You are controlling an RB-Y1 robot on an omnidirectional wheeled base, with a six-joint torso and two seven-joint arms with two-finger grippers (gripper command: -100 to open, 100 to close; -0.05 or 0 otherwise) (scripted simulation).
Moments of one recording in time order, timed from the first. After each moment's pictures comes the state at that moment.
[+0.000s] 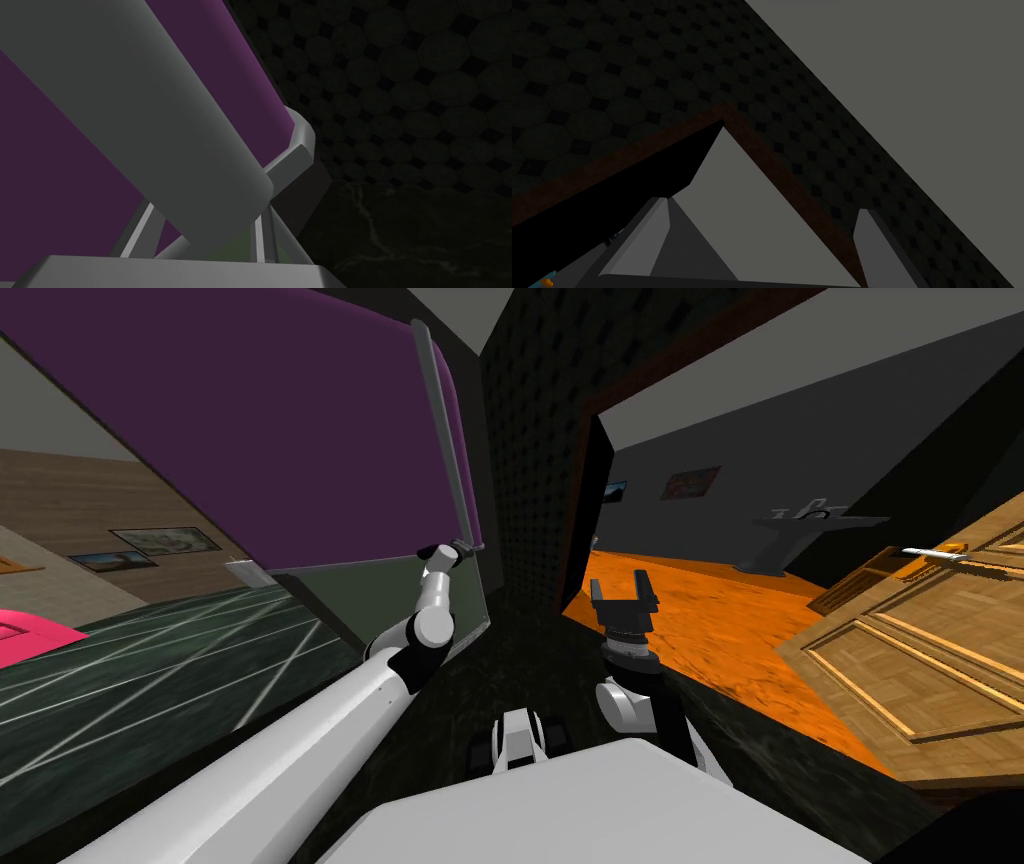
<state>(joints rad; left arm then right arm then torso) -1.36 0.07 0.78 -0.79 0.29 0.47 0.21 0.46 0.01 0.01 -2.32 -0.08 -0.61 -0.17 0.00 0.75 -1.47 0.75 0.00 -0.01</state>
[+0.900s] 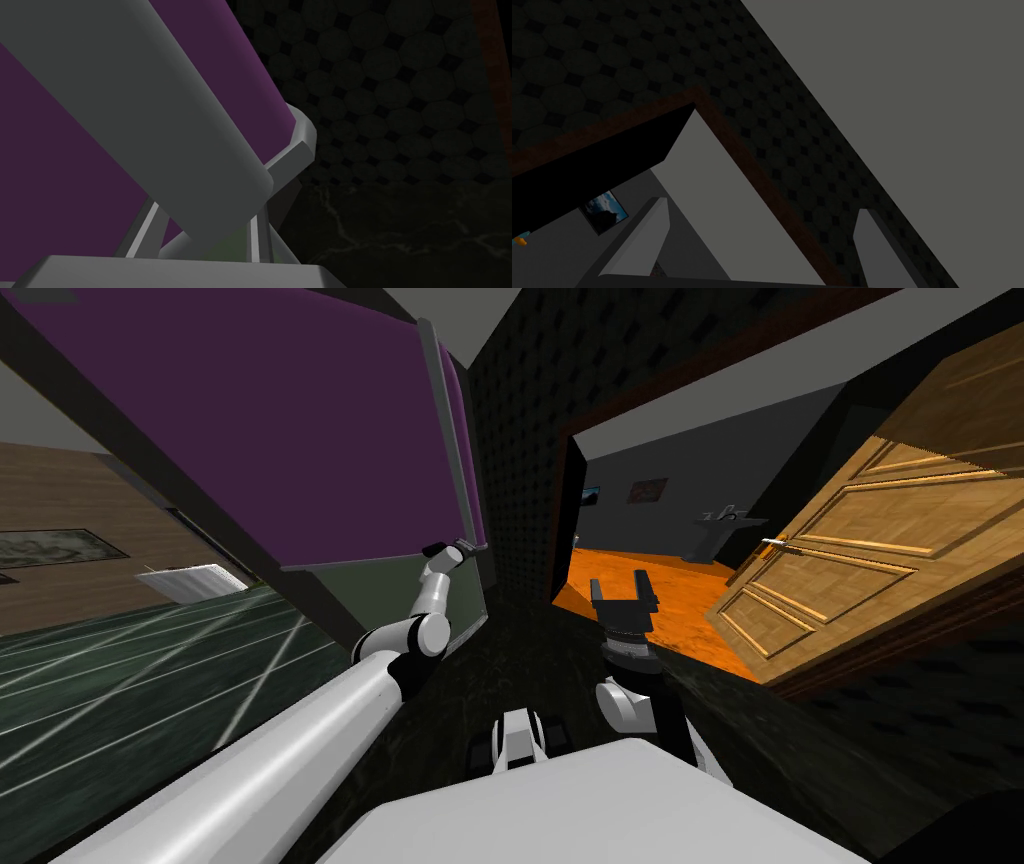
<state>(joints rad) -1.31 0.13 0.52 -0.77 0.34 0.43 0.42 0.46 0.01 0.01 -2.32 -0.08 -0.61 -0.17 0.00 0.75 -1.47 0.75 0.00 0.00</state>
